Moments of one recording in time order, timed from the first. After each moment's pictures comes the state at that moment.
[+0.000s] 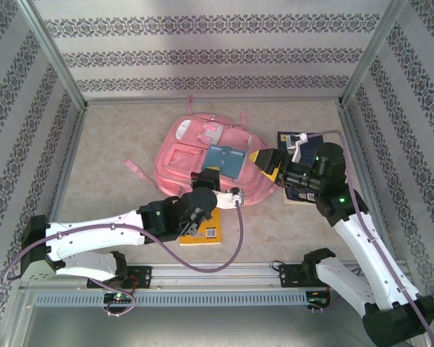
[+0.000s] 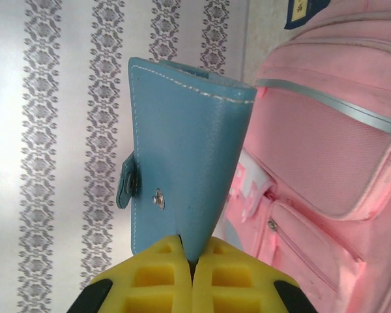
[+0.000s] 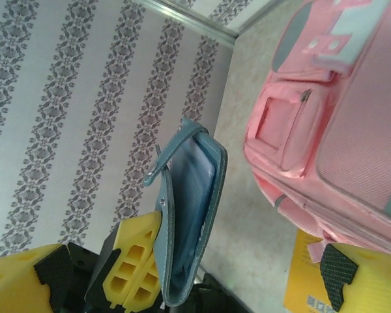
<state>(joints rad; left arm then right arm) -1.23 1.24 1.00 -0.12 -0.86 1.11 0.30 0.85 0.83 -0.27 -0.75 0.98</state>
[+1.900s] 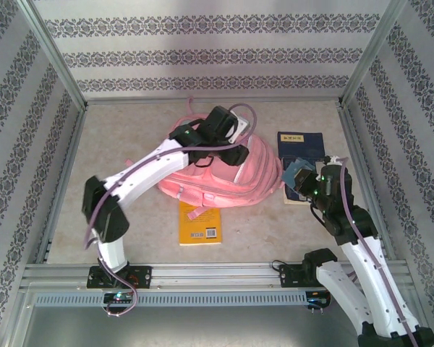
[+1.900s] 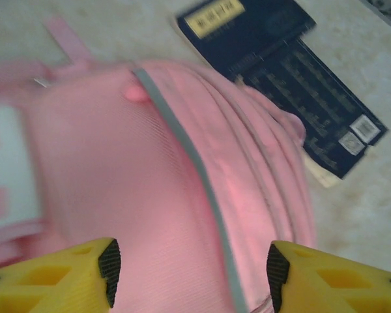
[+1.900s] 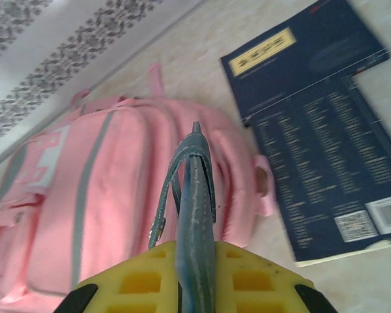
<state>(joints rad) -0.74 1.86 1.79 -0.78 0.07 -0.16 0.22 0.62 0.75 -0.70 0.07 0.71</state>
